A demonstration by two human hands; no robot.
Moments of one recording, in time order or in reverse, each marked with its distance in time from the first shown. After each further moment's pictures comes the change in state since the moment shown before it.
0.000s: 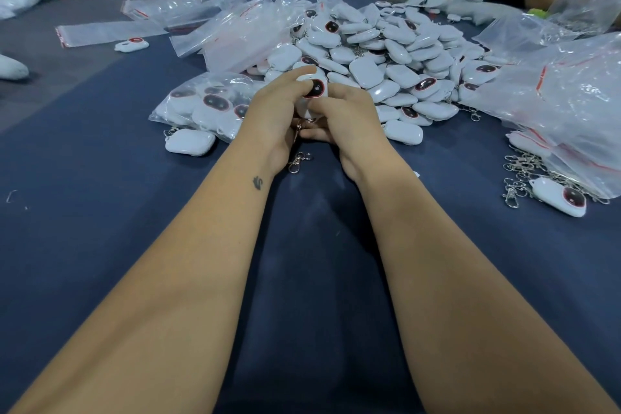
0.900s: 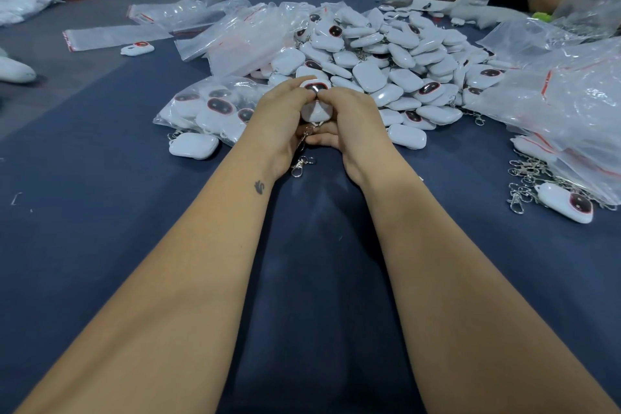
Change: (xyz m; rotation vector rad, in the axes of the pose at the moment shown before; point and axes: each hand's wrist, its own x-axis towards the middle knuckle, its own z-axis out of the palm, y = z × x) left_hand 0.004 -0.004 0.000 0.005 -0.030 0.018; right_hand 0.000 -0.006 0.002 0.119 0.029 0.091
